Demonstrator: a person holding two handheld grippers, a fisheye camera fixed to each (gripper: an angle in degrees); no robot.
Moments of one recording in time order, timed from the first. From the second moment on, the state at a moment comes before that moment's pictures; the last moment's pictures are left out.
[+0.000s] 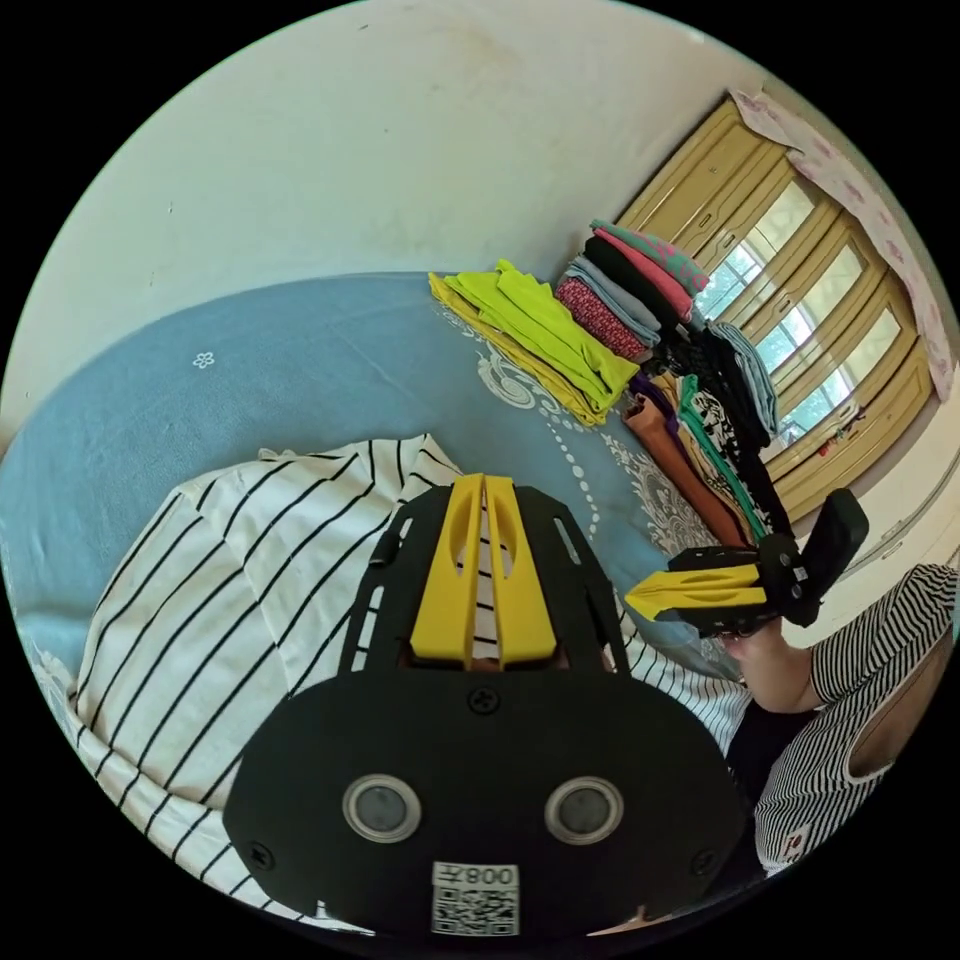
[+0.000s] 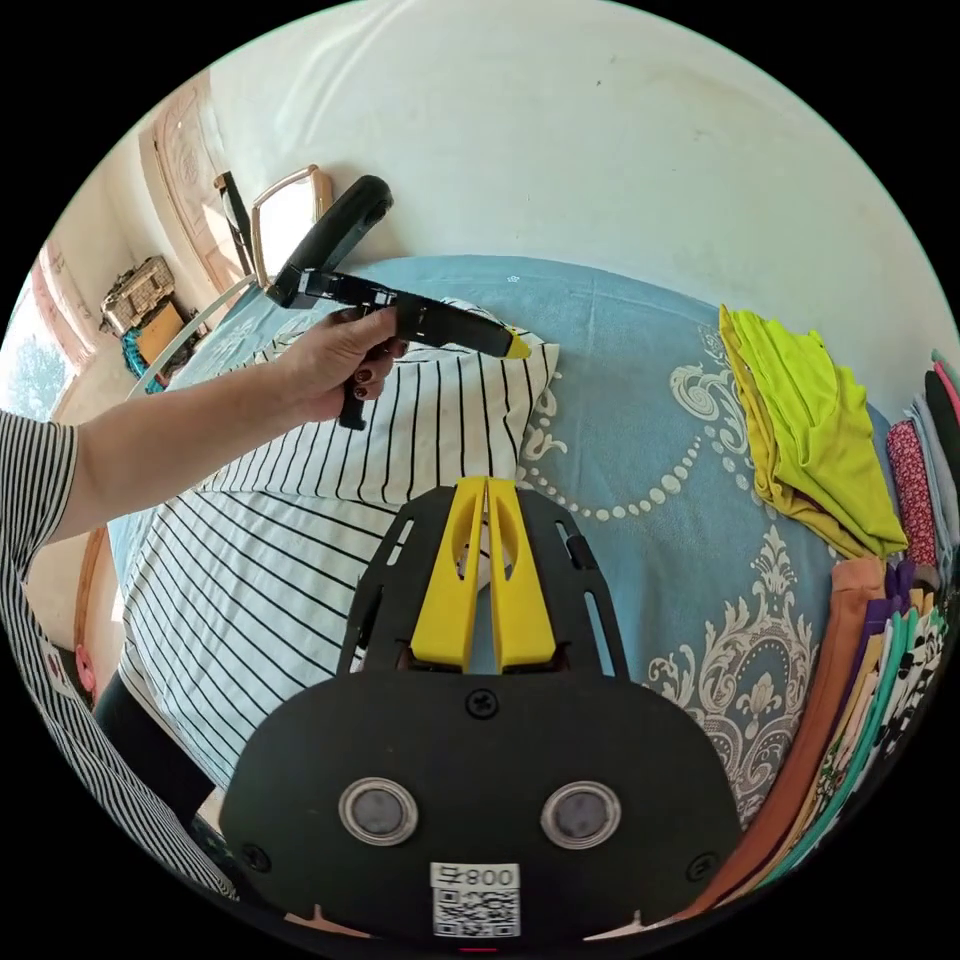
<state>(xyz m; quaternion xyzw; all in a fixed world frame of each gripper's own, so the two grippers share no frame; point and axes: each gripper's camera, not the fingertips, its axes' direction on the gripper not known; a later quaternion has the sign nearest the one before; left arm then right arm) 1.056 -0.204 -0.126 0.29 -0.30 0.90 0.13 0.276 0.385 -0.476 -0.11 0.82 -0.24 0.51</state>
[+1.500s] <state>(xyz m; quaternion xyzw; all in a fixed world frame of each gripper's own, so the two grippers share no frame) 0.453 -0.301 -0.904 0.57 0.05 0.71 0.40 0.299 0.332 -0.348 -0.24 0.76 -0.17 0.58</state>
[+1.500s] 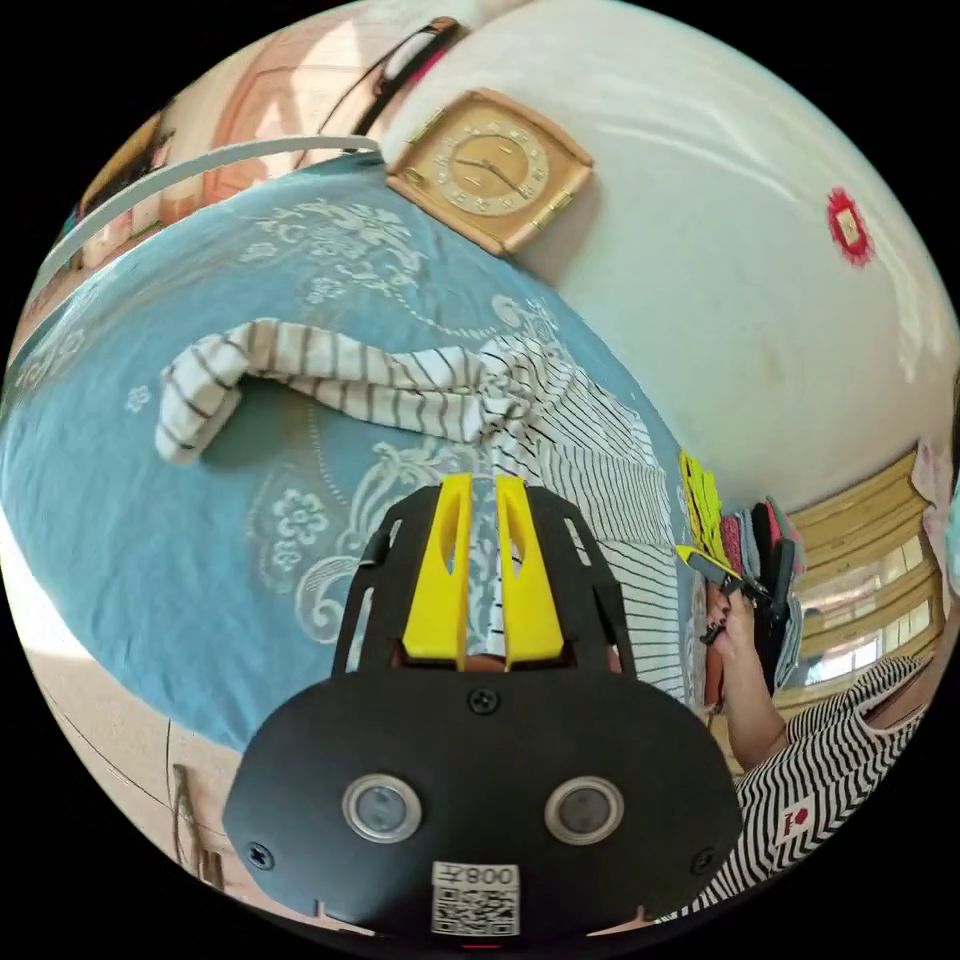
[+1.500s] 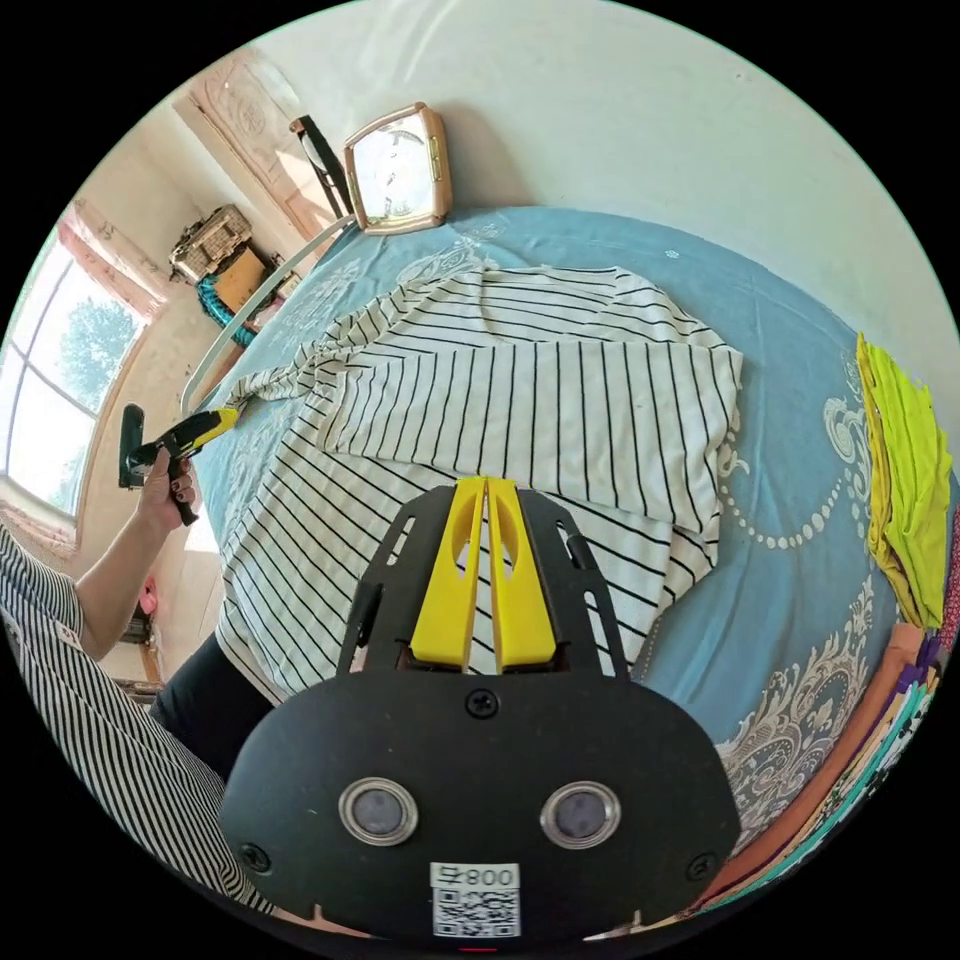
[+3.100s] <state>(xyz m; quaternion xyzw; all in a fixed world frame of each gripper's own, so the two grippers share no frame) 0.033 -0.309 -1.132 0.39 0.05 0.83 0.39 0.508 0.295 0.034 -0.34 0.35 0.03 0.87</state>
